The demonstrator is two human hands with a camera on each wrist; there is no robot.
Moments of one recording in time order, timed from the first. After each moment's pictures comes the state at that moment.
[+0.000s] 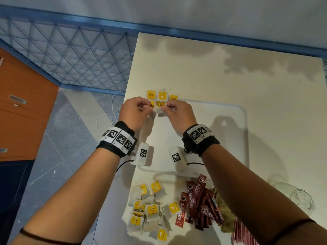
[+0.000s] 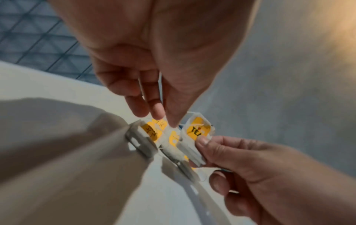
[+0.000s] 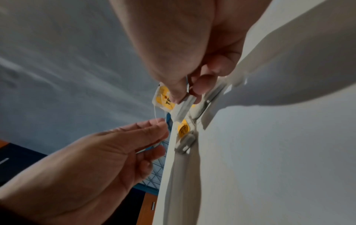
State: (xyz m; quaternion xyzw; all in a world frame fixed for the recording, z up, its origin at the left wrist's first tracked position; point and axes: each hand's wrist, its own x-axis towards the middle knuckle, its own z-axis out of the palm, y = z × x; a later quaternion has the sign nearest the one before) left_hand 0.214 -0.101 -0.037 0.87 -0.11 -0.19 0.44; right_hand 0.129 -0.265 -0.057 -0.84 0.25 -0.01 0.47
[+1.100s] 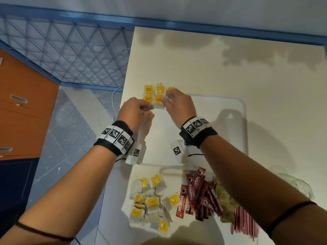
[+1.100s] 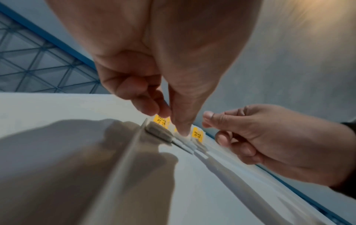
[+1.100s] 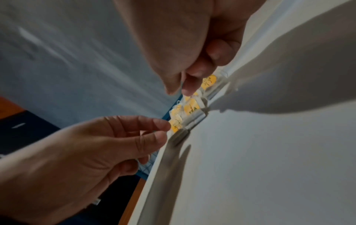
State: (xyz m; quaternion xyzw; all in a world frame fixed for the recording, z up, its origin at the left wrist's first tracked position) left_hand 0.206 -0.096 -0.034 0.91 -0.22 -0.20 0.28; right_hand 0.131 -0.267 -0.043 -0.87 0.29 0.02 0.41
